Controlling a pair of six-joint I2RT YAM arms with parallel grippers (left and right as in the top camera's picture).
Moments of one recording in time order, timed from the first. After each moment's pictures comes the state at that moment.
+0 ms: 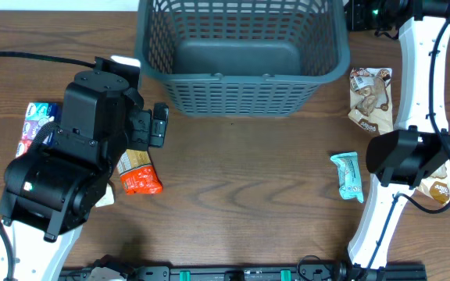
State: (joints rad) left arm -0.39 1.16 1.57 -1.16 -0.25 -0.09; right arm -0.10 2.32 2.58 -1.20 -0.36 -0.13
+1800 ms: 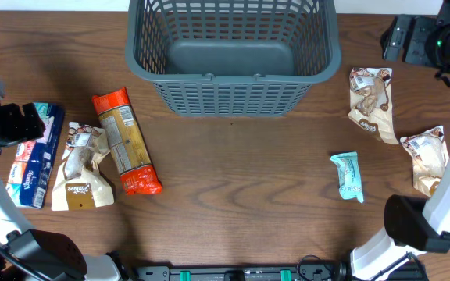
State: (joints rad) left arm 0.58 1.59 1.64 -1.31 0.03 0.28; right arm -0.09 1.84 2.58 -1.64 0.06 0.09
